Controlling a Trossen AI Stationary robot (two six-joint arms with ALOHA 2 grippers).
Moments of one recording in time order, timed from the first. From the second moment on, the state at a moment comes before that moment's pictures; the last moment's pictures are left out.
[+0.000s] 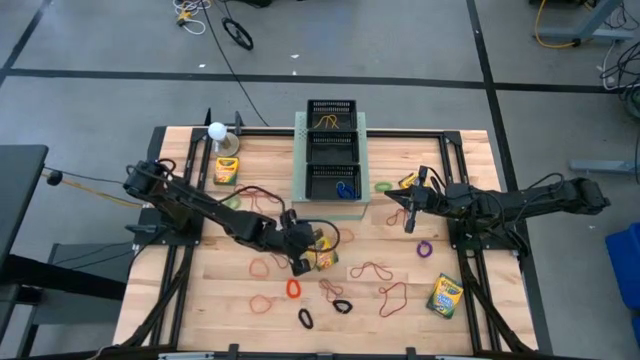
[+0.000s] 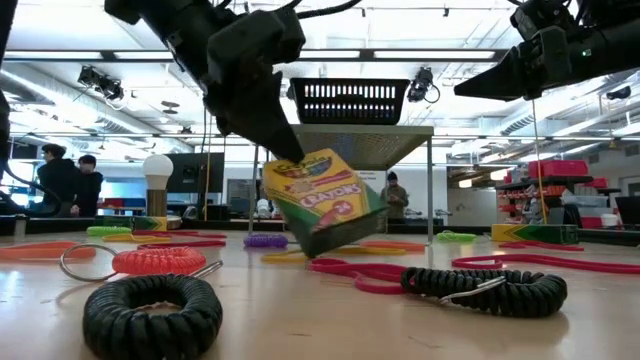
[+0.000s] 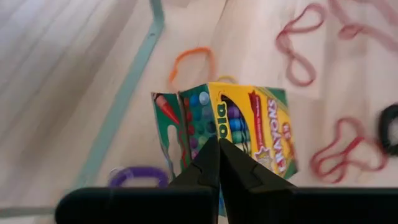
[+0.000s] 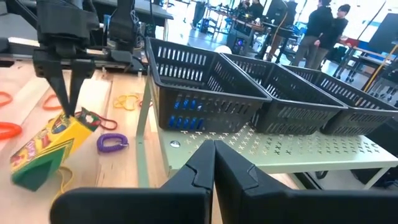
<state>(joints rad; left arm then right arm) -0.32 1.68 1.00 -0.17 -0.44 -0.45 0.06 0.64 0.27 0.22 0.35 -0.19</state>
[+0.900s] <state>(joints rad) -0.45 1.72 1.19 -0.71 -0.80 -0.37 0.06 0.64 0.27 0.22 0.35 -0.20</state>
